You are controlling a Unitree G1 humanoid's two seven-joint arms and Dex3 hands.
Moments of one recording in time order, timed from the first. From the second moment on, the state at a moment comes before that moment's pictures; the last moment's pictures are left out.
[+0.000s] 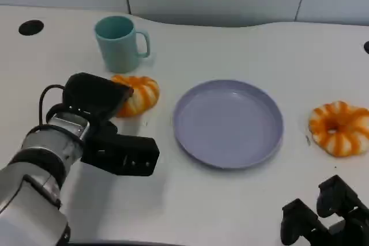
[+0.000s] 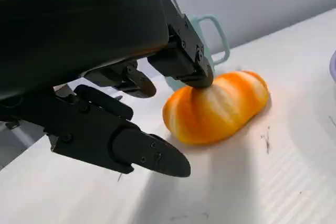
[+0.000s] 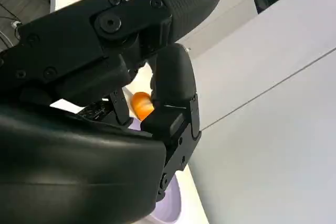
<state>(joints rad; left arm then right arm) -0.94 0.22 -0.68 1.38 0.92 -0.22 0.49 0.42 0.11 -0.04 -0.19 0.65 -0.04 0.53</state>
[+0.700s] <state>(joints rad) -0.94 0.22 -0.67 1.39 0.91 -0.27 0.56 0.40 0.11 -0.05 -0.19 0.65 -0.04 0.53</state>
